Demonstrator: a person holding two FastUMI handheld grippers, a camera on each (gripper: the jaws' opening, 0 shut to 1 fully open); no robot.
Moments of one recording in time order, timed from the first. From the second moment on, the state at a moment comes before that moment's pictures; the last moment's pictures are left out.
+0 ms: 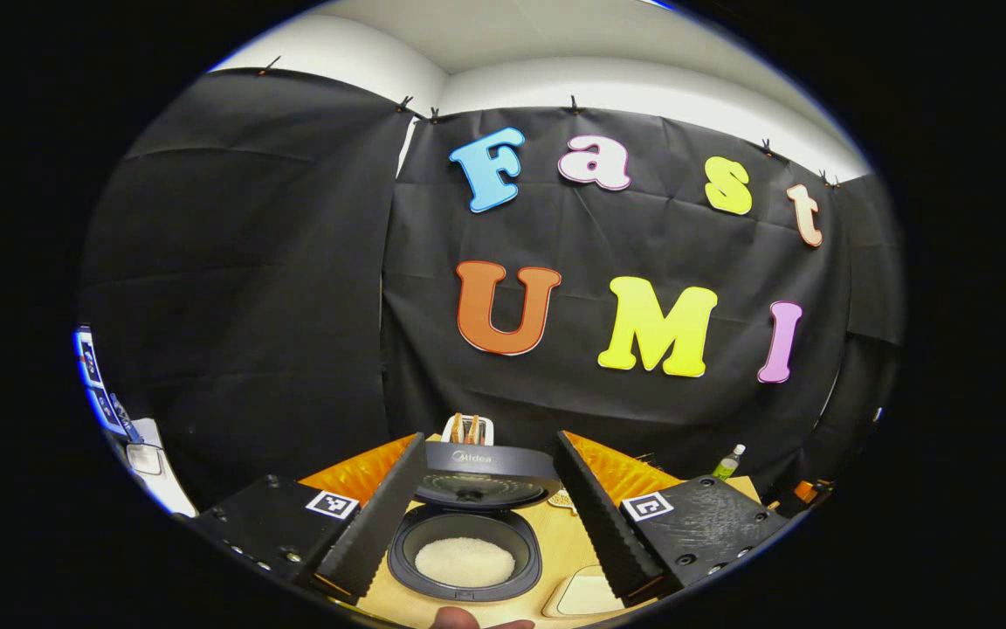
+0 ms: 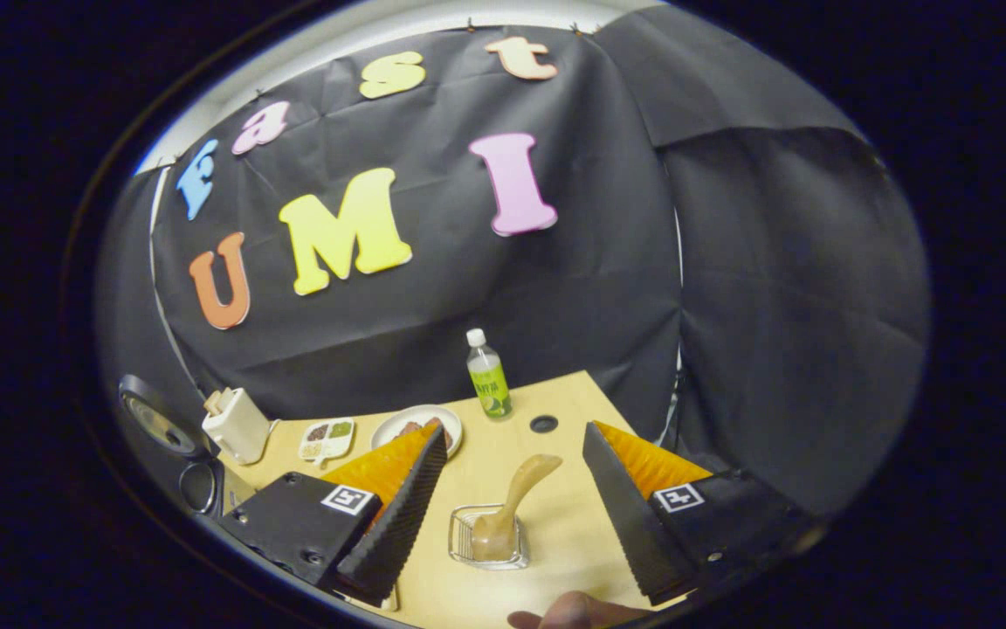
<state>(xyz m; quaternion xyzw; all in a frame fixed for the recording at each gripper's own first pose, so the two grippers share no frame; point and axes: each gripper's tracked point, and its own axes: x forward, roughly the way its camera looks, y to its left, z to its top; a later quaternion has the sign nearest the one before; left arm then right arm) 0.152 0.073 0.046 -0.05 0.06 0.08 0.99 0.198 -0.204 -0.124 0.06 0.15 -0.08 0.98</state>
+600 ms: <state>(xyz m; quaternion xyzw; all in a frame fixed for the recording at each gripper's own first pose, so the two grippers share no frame) 0.243 0.096 0.010 -0.03 0.11 0.09 0.99 0.124 -0.176 -0.090 0.05 0.12 -0.05 0.99</state>
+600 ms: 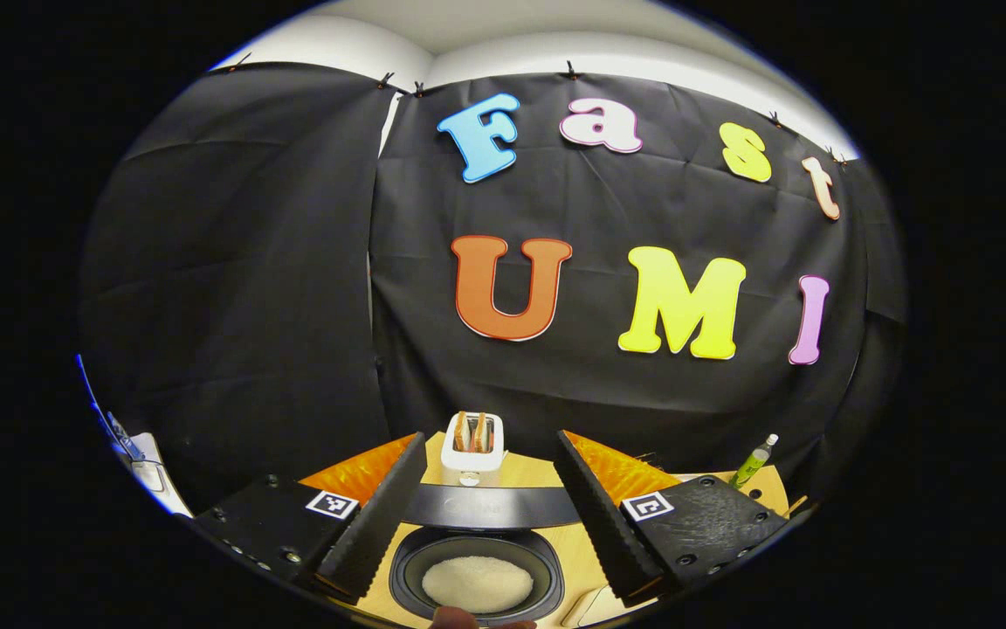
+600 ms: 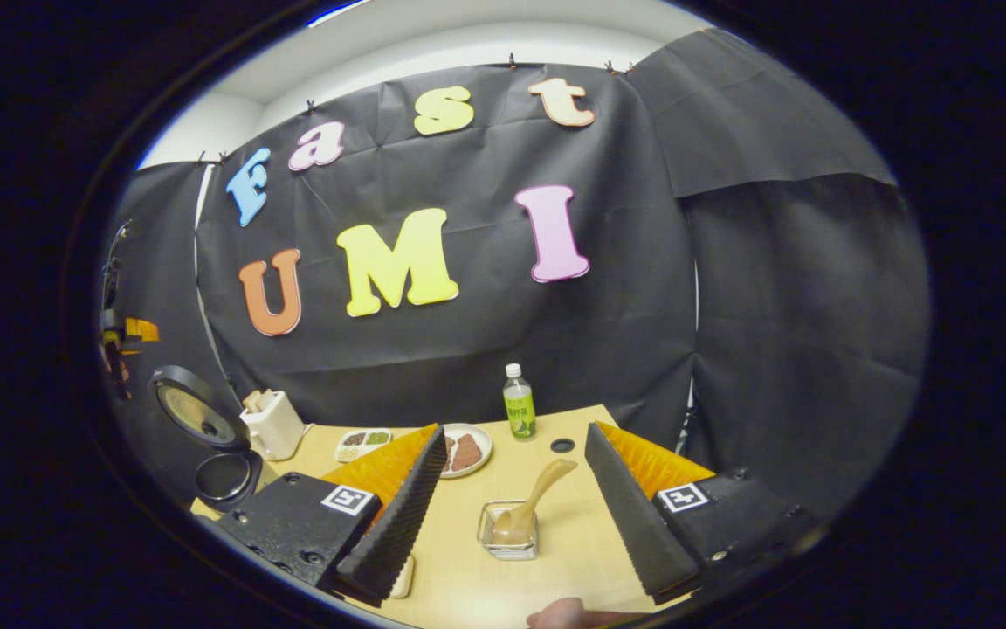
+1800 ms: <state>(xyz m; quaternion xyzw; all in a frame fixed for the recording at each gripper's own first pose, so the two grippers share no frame) 0.141 0.068 -0.147 -0.12 0.35 0.05 0.93 0.079 -0.100 -0.097 0.02 0.15 0.01 0.99</state>
